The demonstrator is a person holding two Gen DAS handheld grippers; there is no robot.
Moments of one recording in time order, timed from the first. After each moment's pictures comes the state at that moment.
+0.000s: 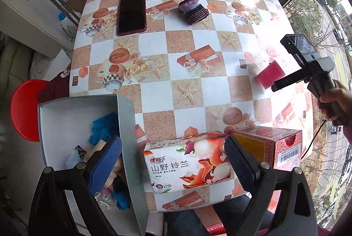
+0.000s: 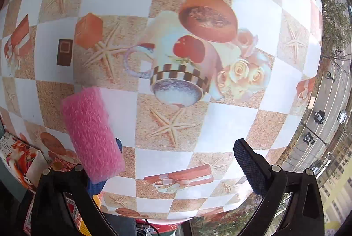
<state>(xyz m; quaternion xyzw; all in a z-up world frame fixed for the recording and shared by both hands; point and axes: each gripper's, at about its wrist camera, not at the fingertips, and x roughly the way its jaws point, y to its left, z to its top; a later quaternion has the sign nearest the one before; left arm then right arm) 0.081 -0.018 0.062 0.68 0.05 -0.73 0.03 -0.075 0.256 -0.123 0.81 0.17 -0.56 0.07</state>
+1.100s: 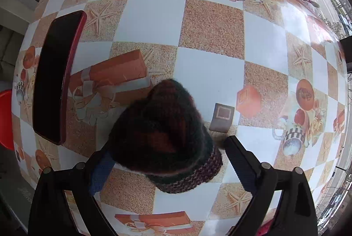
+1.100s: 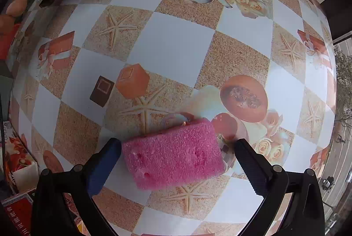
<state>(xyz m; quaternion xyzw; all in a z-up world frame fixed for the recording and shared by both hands) -0.179 -0.001 -0.115 0.69 0.12 -0.70 0.15 -0.073 0.216 -0.108 0.66 0.20 -0.69 0.22</state>
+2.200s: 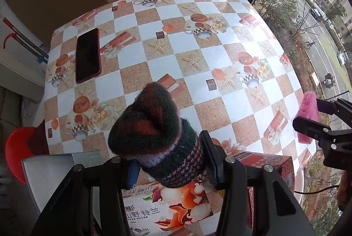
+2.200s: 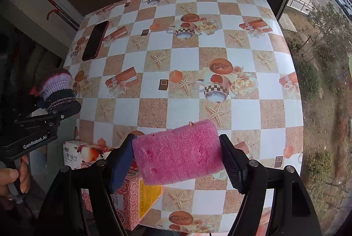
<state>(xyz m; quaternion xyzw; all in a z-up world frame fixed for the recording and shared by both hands) 0.055 0.049 0.045 0.62 -0.02 -0.78 -0.04 0.043 0.251 0.050 0.62 0.01 -0.77 0.16</state>
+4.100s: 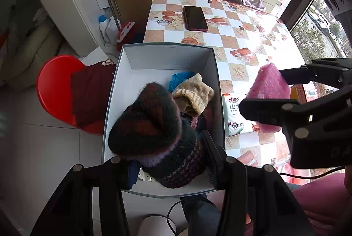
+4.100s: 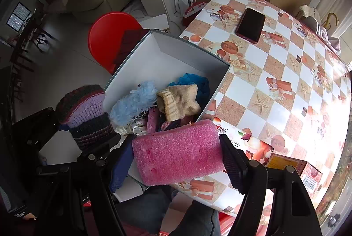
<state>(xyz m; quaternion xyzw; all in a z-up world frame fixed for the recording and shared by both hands) 0.300 -0.140 0.104 0.58 0.07 -0.81 0.09 0.205 -0.052 0.103 0.60 0.17 -0.69 0.36</state>
